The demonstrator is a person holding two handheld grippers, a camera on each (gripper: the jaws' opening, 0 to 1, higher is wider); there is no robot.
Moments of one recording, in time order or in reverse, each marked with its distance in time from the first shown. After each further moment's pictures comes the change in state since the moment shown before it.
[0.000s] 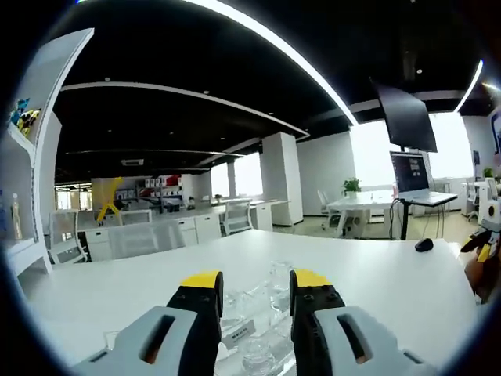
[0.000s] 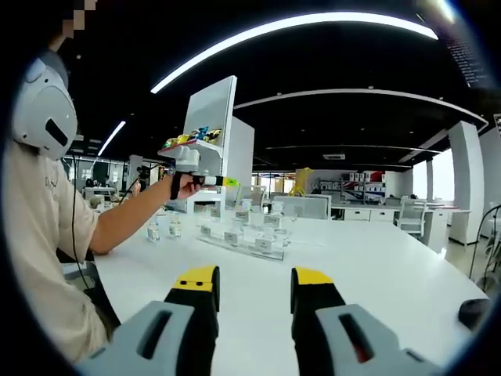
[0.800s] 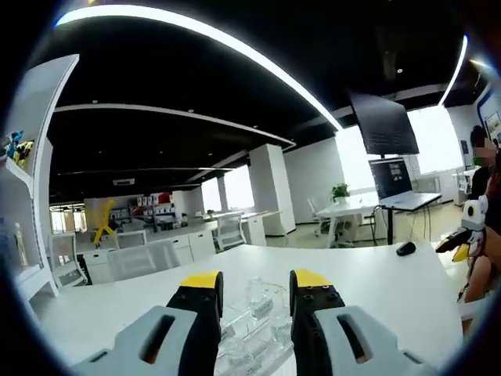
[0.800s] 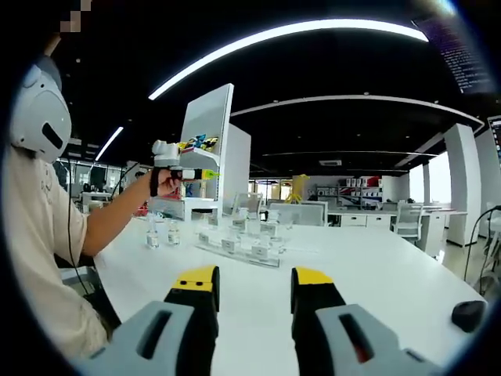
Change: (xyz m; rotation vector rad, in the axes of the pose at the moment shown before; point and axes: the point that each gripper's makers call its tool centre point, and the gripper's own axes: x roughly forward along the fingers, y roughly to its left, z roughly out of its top) left arm -0.062 -0.047 0.051 0.086 -0.067 -0.041; right arm -0.014 -0.004 0.015 0.005 -0.041 -0.017
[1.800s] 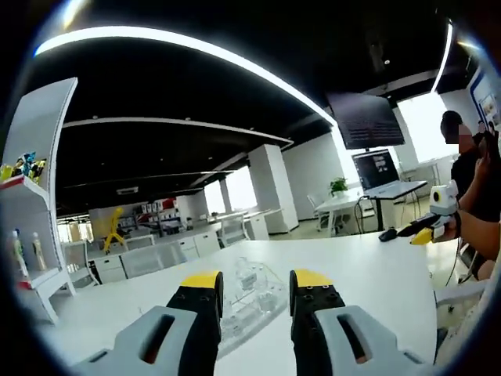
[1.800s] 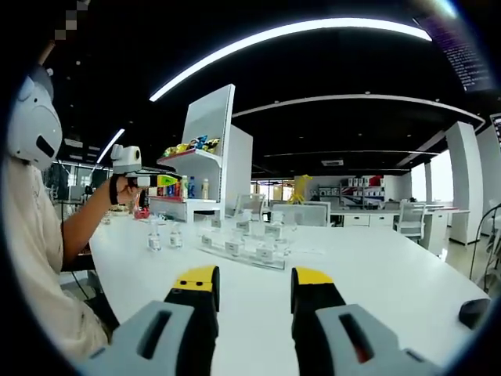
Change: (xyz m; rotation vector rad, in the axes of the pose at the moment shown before) left arm -0.115 -0.040 -0.013 0.048 0.005 0.015; right arm 0.008 -0.002 -0.003 0.014 -0.006 0.006
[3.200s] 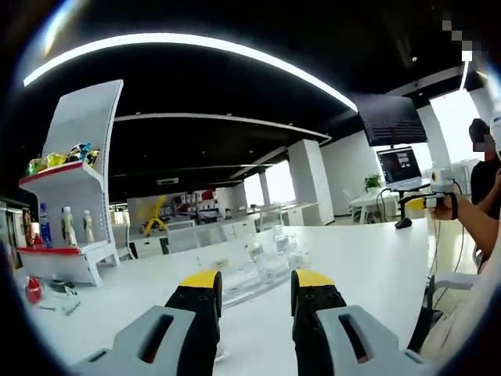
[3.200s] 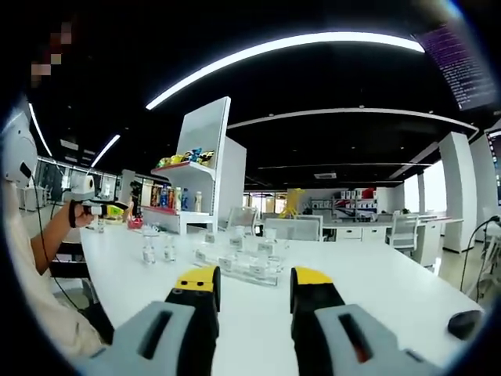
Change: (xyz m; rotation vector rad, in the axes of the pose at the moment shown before) left arm -0.159 0.021 -0.037 -0.015 0.042 0.250; right arm -0.011 0.004 0.033 -0.023 -0.074 -0.044
